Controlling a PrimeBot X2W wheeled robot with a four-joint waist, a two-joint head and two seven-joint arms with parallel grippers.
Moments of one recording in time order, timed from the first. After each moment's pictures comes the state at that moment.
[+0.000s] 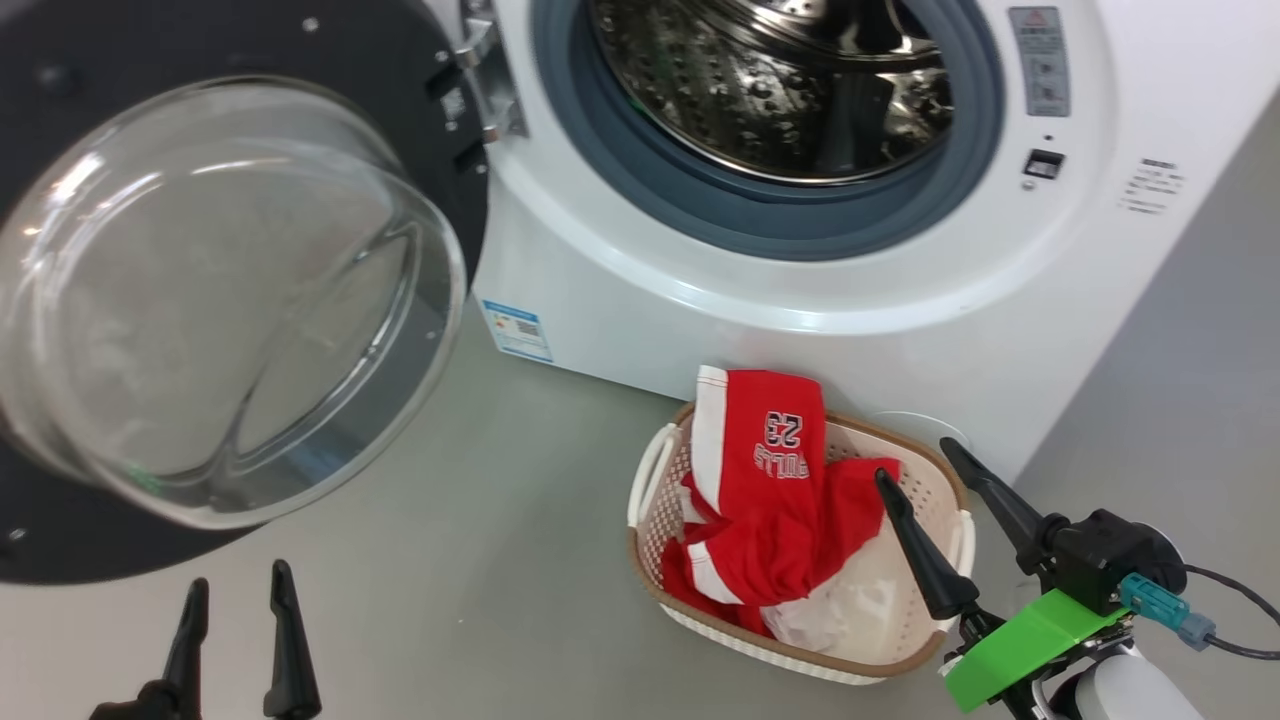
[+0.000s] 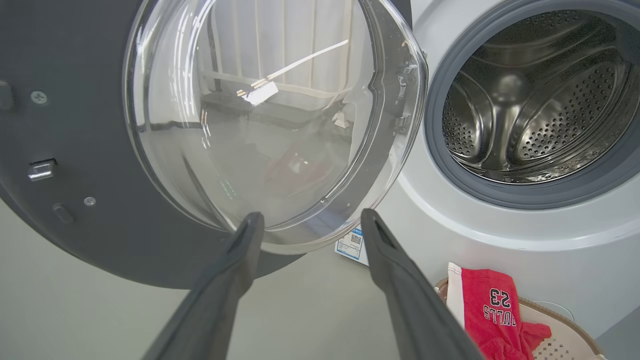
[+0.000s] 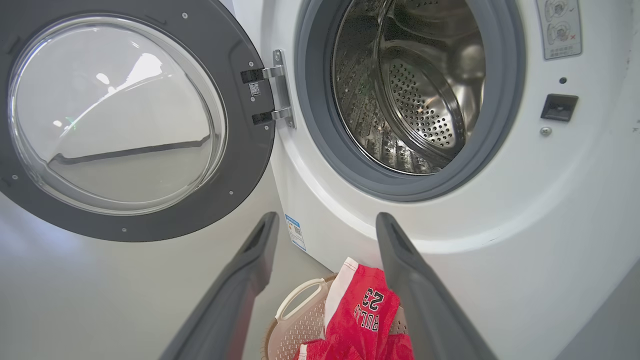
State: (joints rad) left arm 0.05 0.03 0.02 0.10 -0.28 0.02 -0.25; right arm -0.17 -0.26 0.26 0.19 0.32 0.13 -0.26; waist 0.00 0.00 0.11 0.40
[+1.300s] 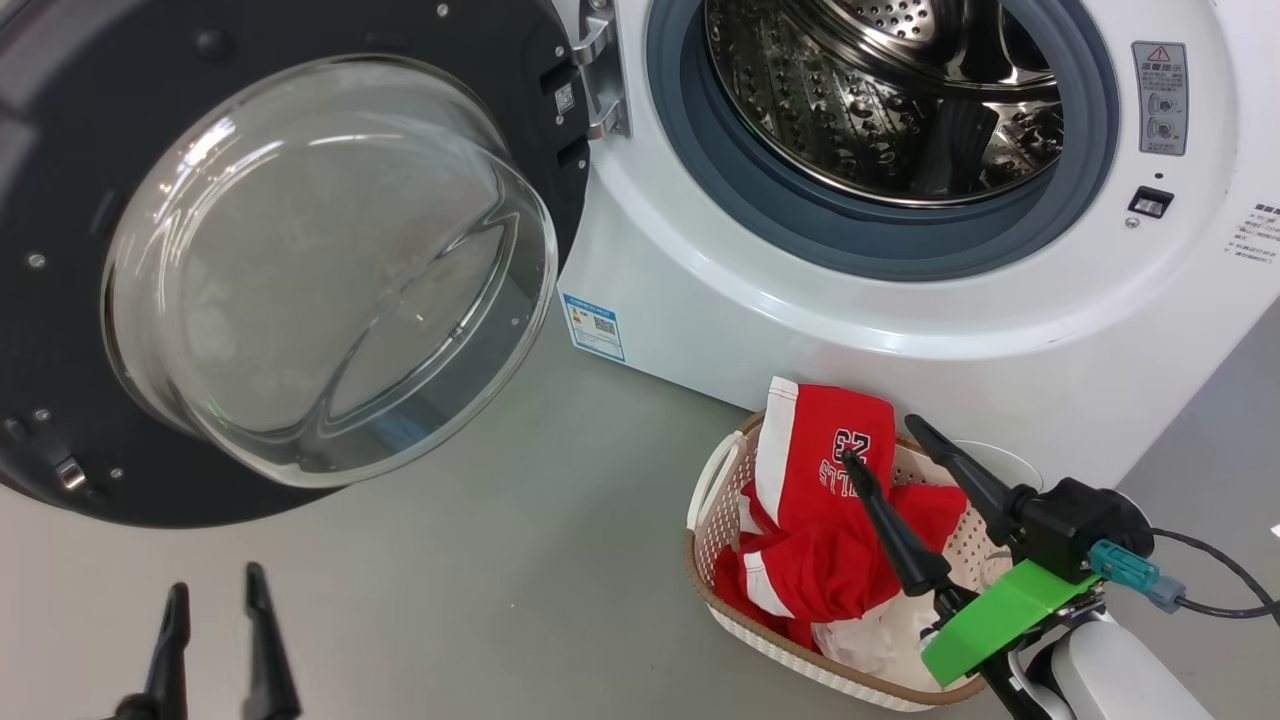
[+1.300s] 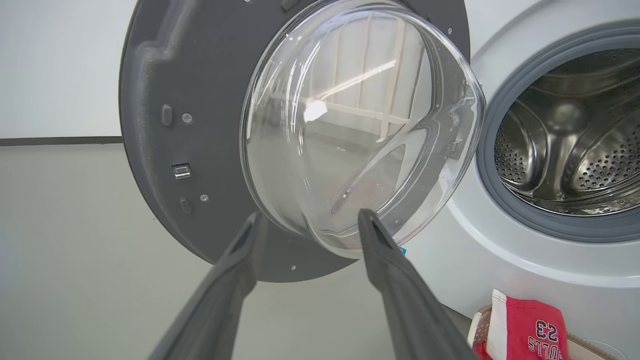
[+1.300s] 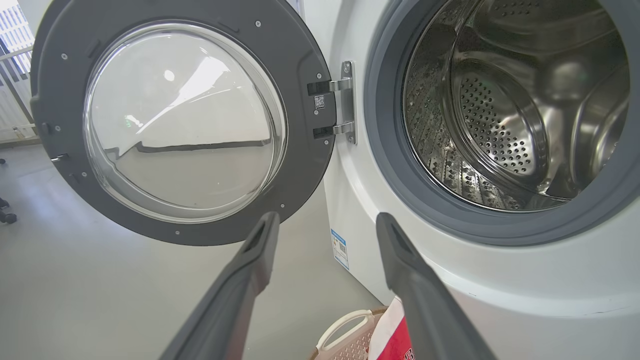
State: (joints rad) left arm 0.10 0.03 0.00 0.02 -0.29 0.10 -0.25; right arm -0.25 -0.28 0.34 0.24 0.36 0.13 -0.26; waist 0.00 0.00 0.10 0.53
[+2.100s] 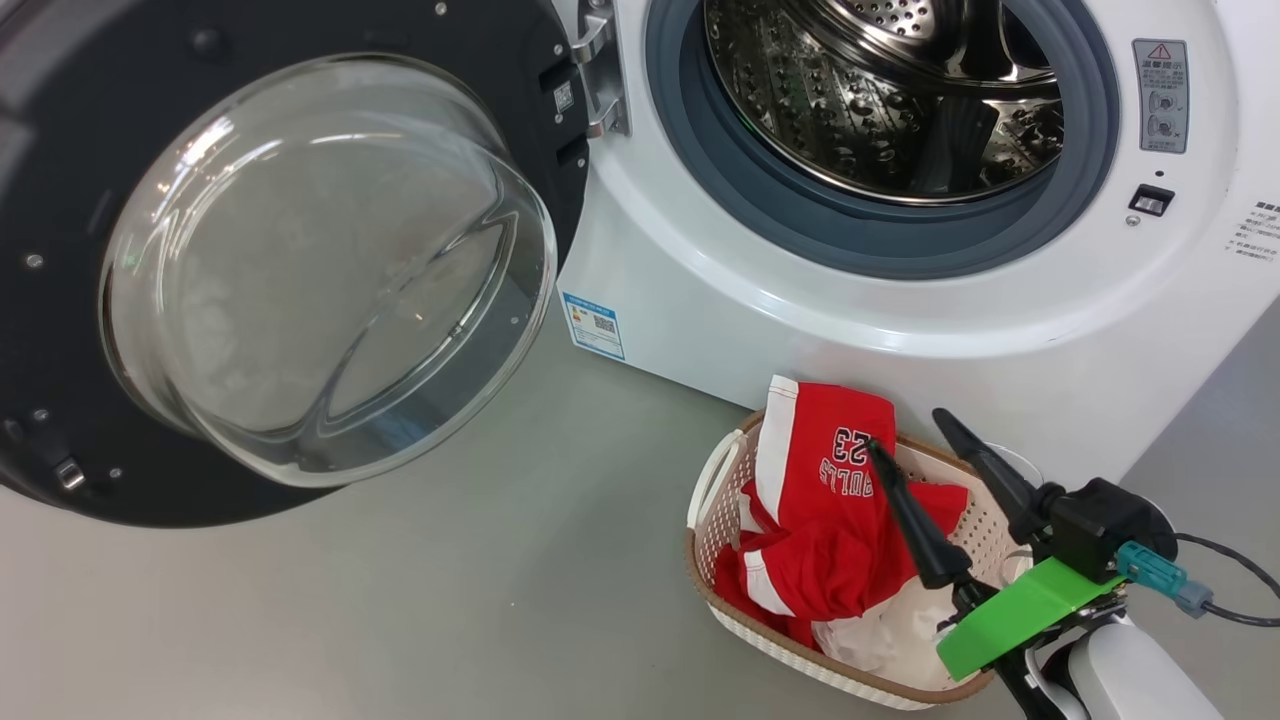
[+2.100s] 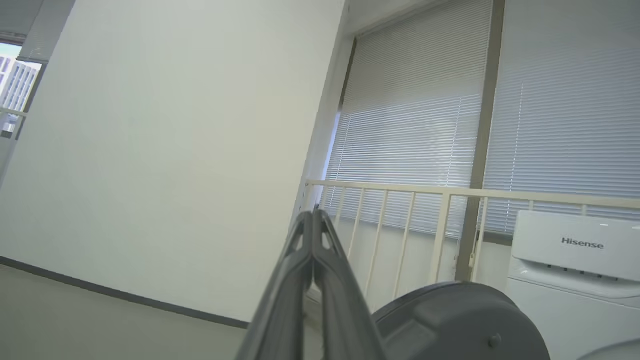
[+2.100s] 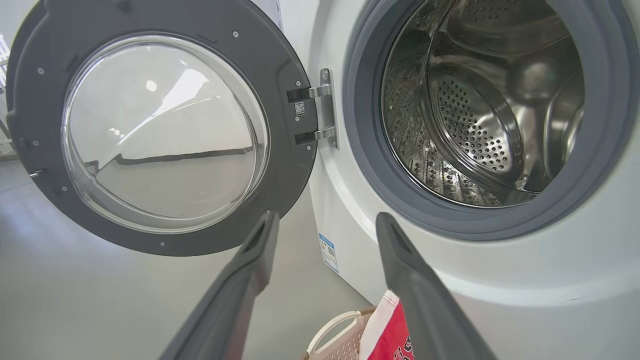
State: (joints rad) left arm -0.31 0.25 0.46 -0.04 -0.56 -0.07 -0.24; right arm -0.22 -0.26 0.28 0.22 0.35 0.13 -0.26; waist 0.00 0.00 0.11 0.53
